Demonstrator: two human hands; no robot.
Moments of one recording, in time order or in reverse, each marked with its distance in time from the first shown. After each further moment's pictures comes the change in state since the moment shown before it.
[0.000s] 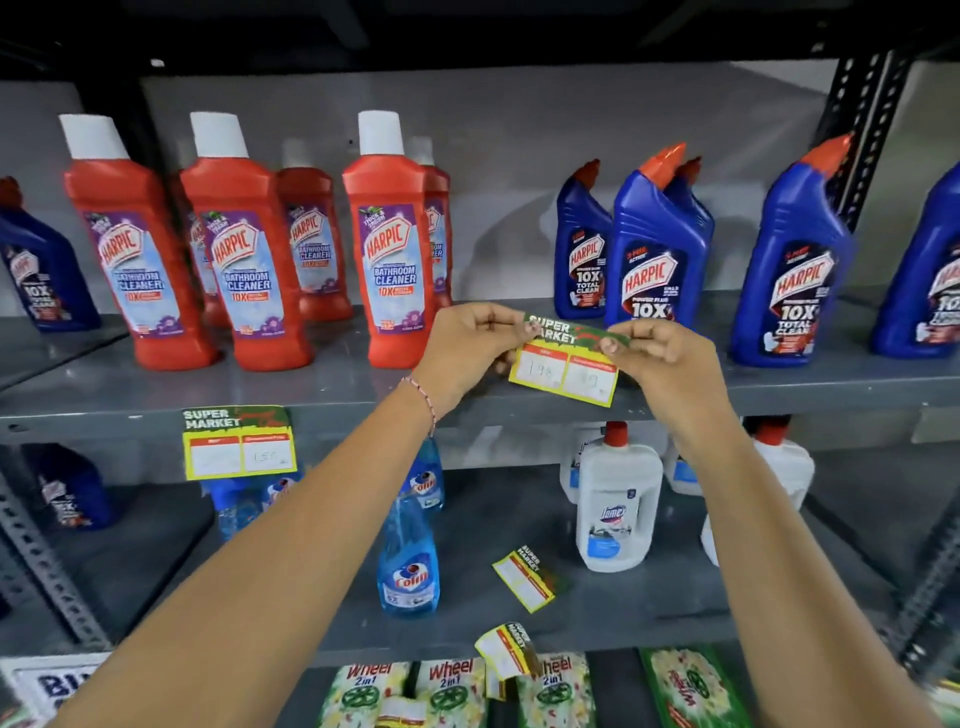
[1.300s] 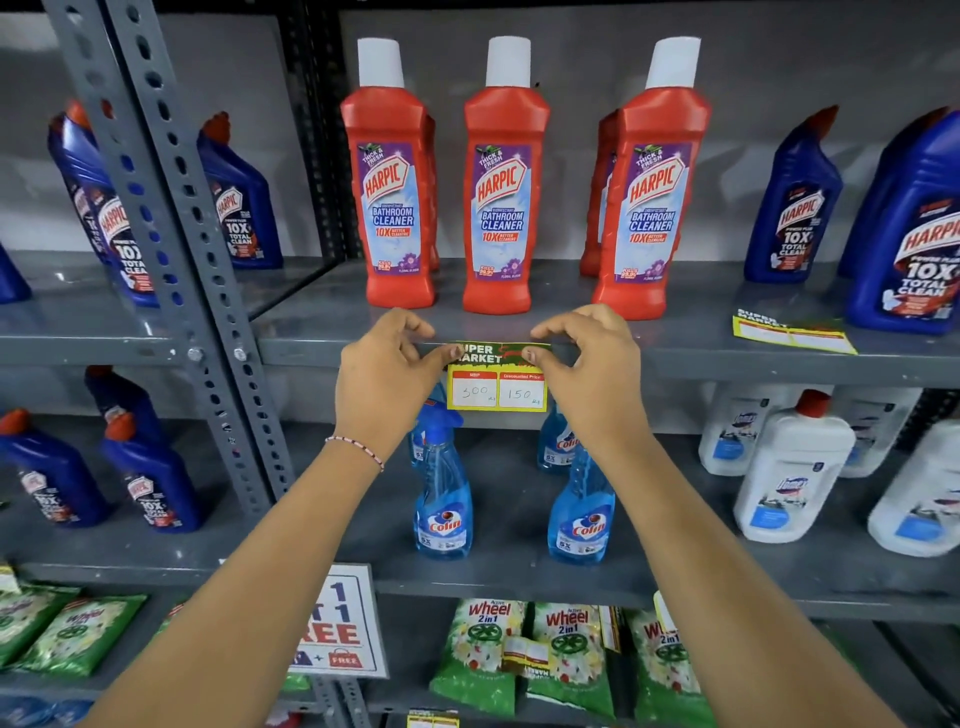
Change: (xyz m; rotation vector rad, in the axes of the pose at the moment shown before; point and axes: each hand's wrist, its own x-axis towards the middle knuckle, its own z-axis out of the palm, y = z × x) left_hand -0.123 -0.051 -0.296 0.655 0.512 0.137; right_hand -0.108 -0.034 0.291 -0.392 -0.049 -0.375
